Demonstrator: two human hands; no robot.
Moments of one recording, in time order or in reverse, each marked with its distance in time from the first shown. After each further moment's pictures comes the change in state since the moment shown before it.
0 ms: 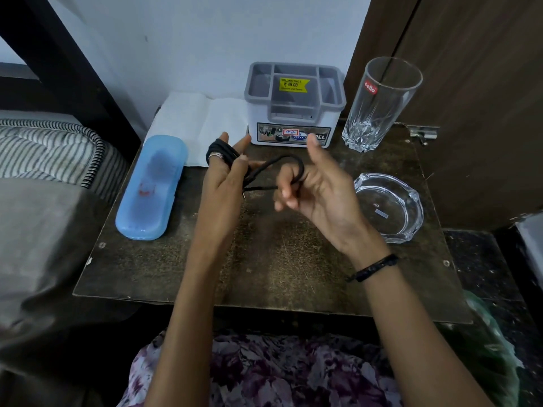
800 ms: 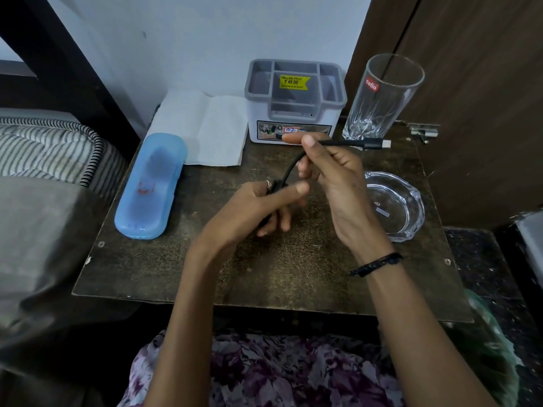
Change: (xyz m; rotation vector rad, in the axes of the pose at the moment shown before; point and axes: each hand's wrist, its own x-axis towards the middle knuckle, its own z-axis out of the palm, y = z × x) left_hand -0.004 -0.002 0.002 0.213 -0.539 -0.276; right_hand 0.007 0.001 -0.008 -0.188 0.338 -0.312
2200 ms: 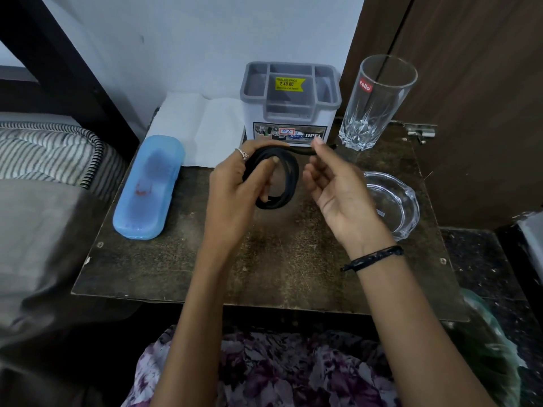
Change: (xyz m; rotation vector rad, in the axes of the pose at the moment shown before) left_hand 0.001 0.009 0.009 0.047 0.539 0.432; right_hand 0.005 -0.001 -0.003 0.530 0.352 0.428
